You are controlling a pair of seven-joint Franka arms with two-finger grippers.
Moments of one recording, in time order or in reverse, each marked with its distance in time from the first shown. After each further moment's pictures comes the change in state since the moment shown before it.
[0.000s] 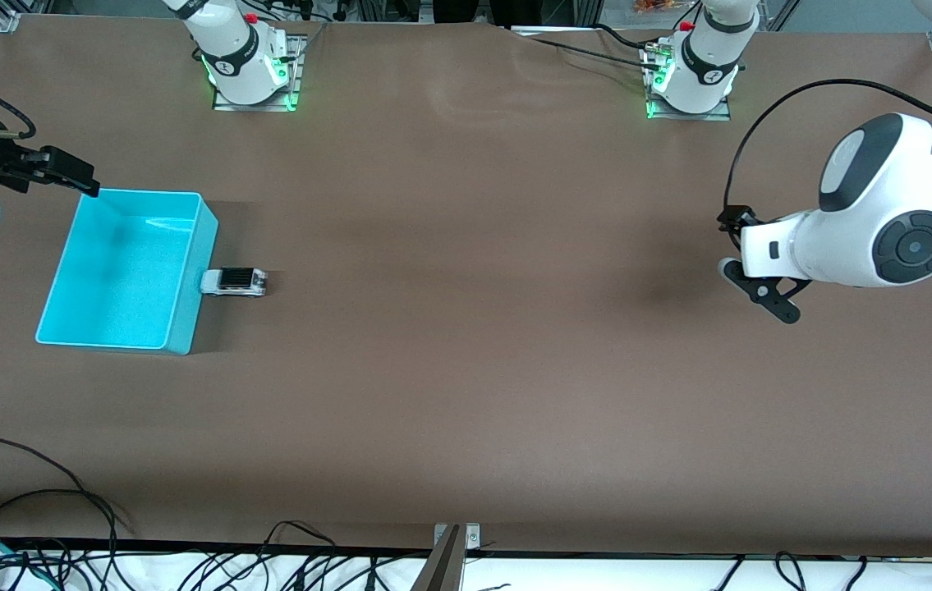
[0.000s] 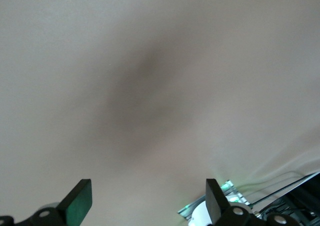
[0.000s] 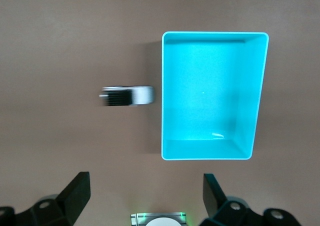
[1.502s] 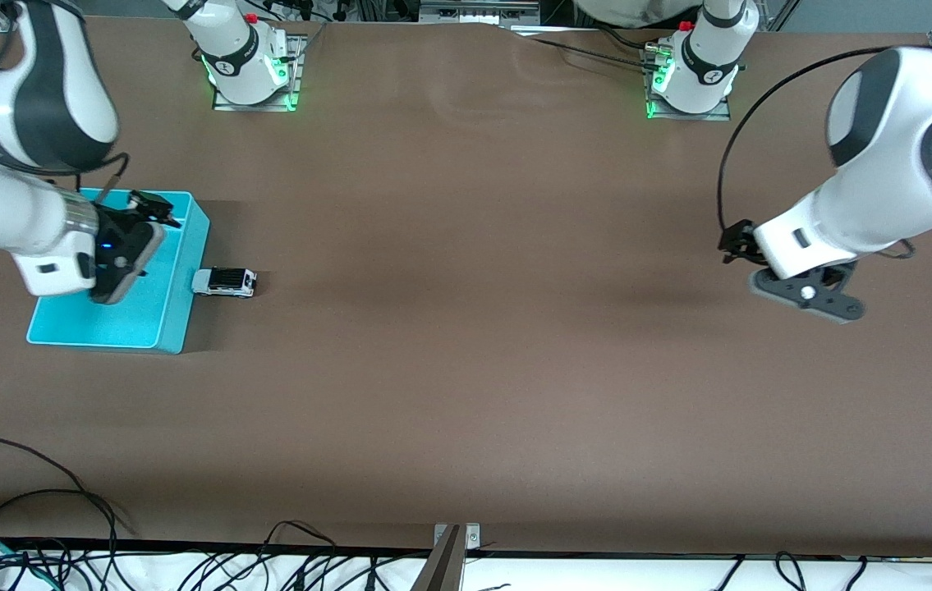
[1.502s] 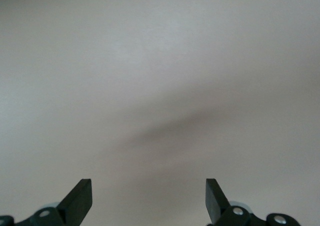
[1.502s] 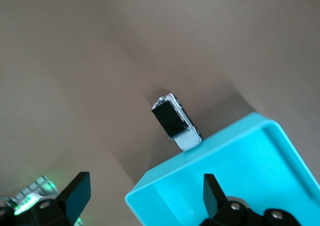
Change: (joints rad) left arm -0.603 -0.220 0.716 0.029 -0.167 0.216 -0.150; right arm 0.027 0.161 0.040 -0.233 0.030 0.293 -1.022
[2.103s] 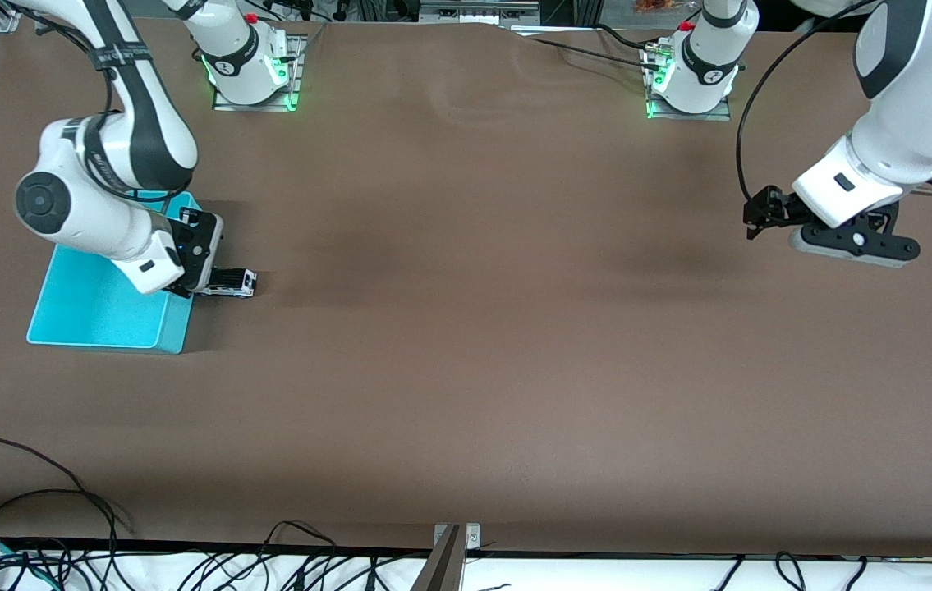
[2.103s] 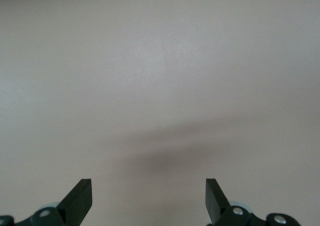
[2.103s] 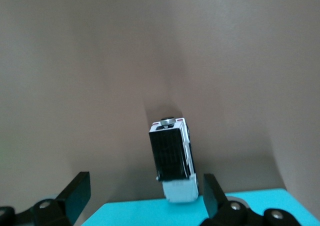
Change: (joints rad) left arm -0.018 -0.228 0.049 -0.266 -0.025 0.138 -0.106; right arm -0.001 0.004 0.008 -0.355 0.000 0.455 -0.353
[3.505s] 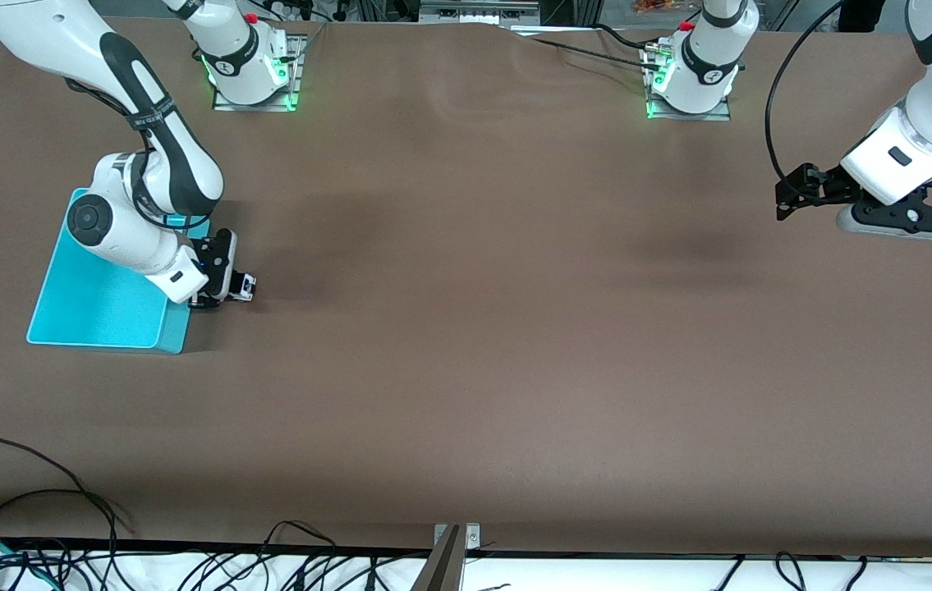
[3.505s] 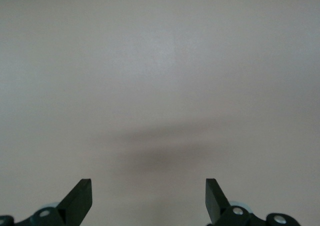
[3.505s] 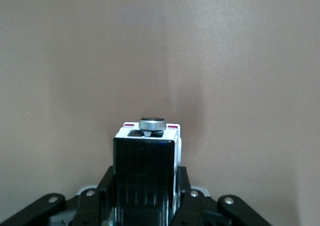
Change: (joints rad) left arm -0.038 -0.008 0.087 0.078 -0.017 -0.112 -0.018; right arm -0.008 0.164 -0.035 -0.077 0.000 0.323 -0.187
